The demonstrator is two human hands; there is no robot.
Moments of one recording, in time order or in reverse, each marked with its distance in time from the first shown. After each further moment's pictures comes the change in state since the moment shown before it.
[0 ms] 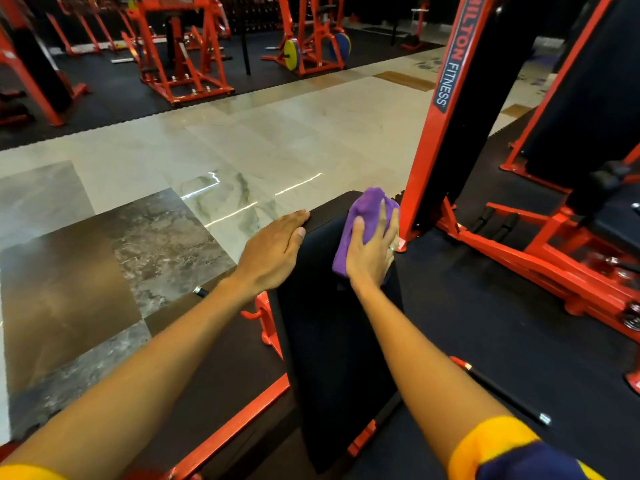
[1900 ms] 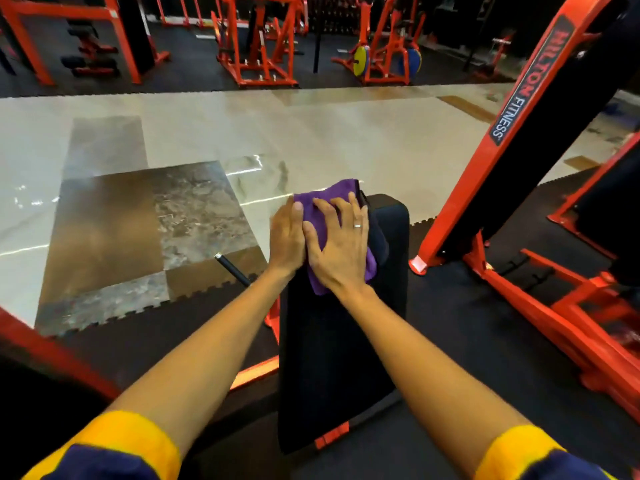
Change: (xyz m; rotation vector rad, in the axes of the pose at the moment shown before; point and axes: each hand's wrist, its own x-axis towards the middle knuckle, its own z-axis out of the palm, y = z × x) left_hand -0.015 0.007 0.046 -0.680 0.652 -0.290; right_hand -0.051 -0.050 -0.011 -0.124 -0.267 -0.770
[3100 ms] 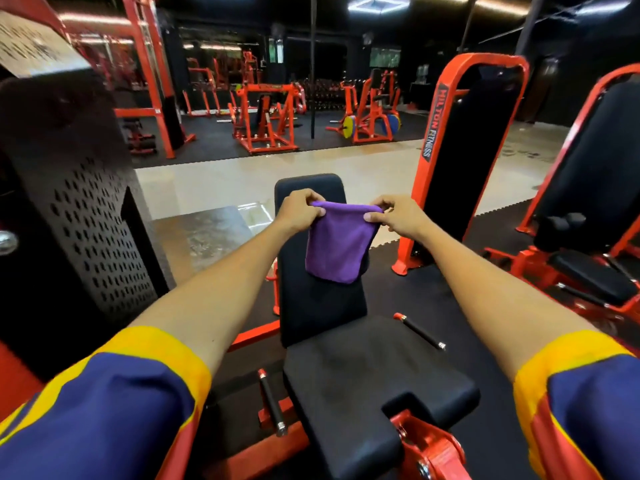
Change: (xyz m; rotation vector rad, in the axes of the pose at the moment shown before) left_hand -0.354 0.283 -0.037 0.397 -0.304 0.015; right_hand -0.230 -0.044 -0.419 0.345 -0.372 0.264
